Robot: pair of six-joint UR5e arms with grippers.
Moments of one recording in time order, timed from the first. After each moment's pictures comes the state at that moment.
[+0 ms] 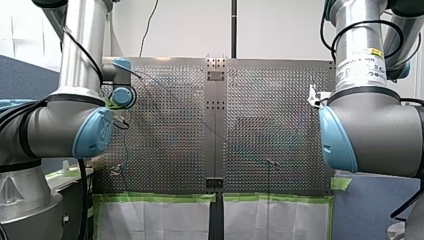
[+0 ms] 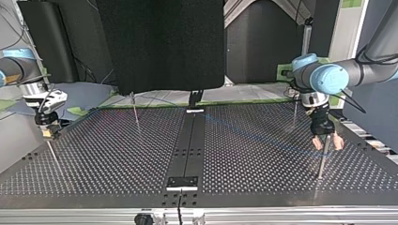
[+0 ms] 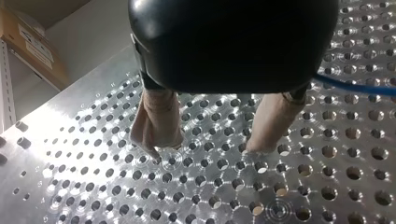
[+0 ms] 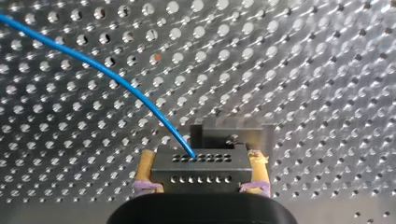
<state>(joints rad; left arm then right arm) 0.14 -1.78 -1.87 -2.51 -1.78 -2.60 1.48 -1.04 1.42 -0.33 1.06 1.63</state>
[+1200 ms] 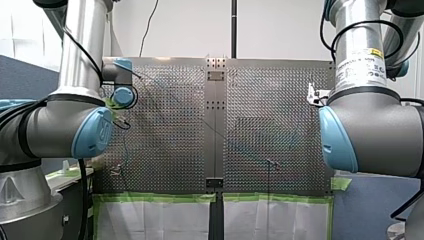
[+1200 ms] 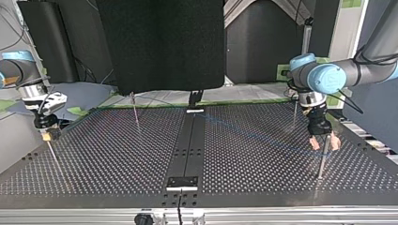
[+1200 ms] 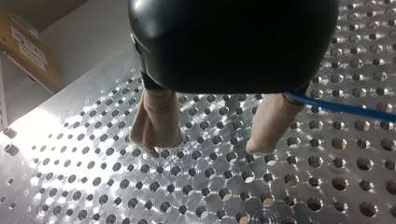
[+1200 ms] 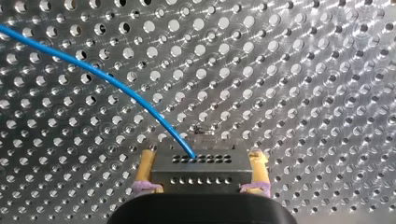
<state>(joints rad) 0.13 -1.78 -1.87 -2.51 -1.78 -2.59 1.49 -1.04 1.40 -0.35 1.04 1.63</state>
